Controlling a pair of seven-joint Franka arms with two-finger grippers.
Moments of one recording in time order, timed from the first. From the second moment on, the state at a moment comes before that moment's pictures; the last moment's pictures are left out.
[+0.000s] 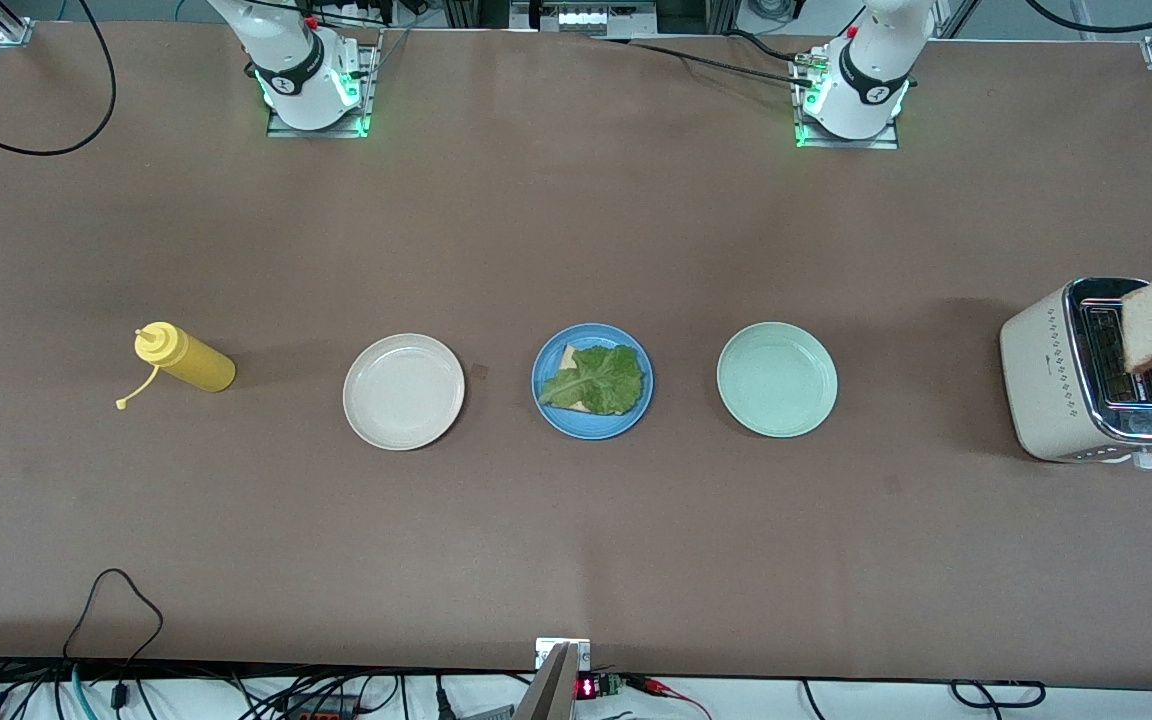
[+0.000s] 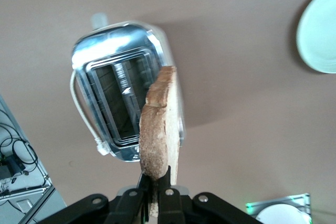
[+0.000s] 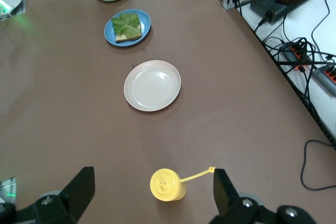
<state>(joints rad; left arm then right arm) 0.59 0.27 -0.39 -1.38 0.23 1.45 0.47 -0.44 0.26 0.05 -1.30 0.52 1.41 -1.51</state>
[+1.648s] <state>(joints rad) 0.16 0.73 -0.60 -1.39 -0.65 1.74 -0.06 0.01 0.13 -0.04 -1.45 -0.02 1.55 -0.16</state>
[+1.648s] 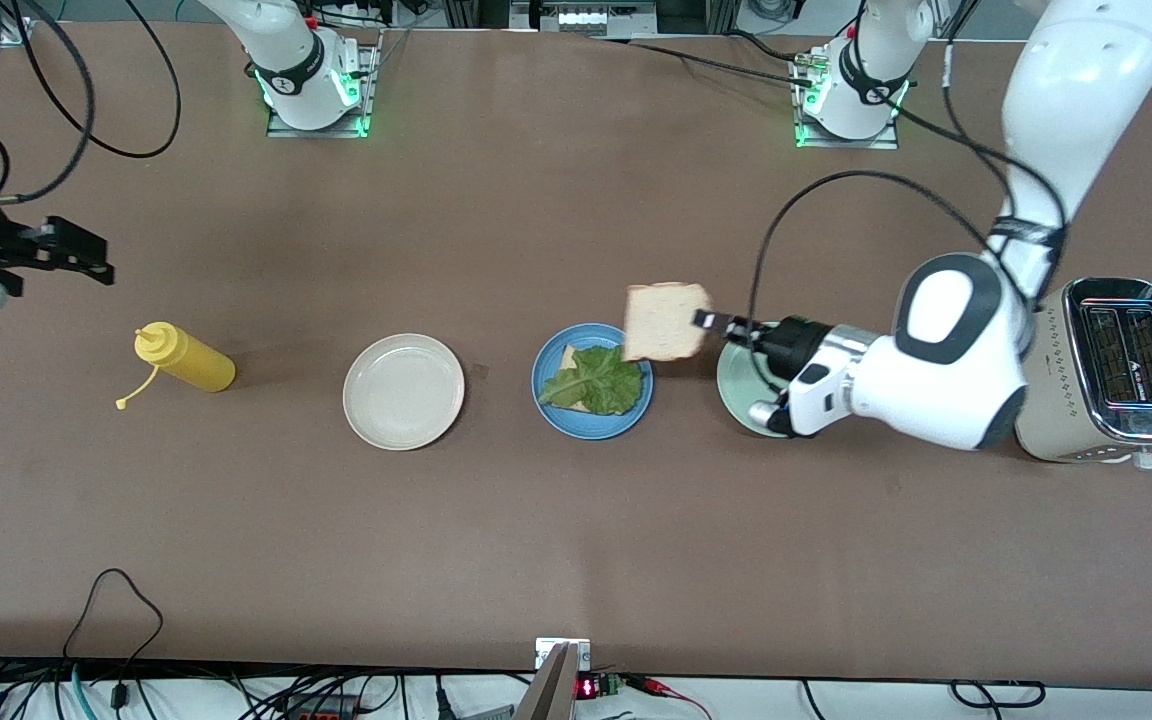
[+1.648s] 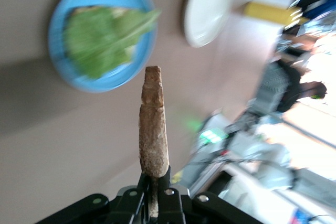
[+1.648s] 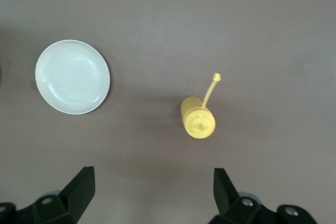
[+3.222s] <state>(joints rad) 0.15 0.88 -0.56 -1.38 -0.46 1.78 0.42 -0.03 0.13 -0.03 -1.46 -0.01 1.50 -0.15</state>
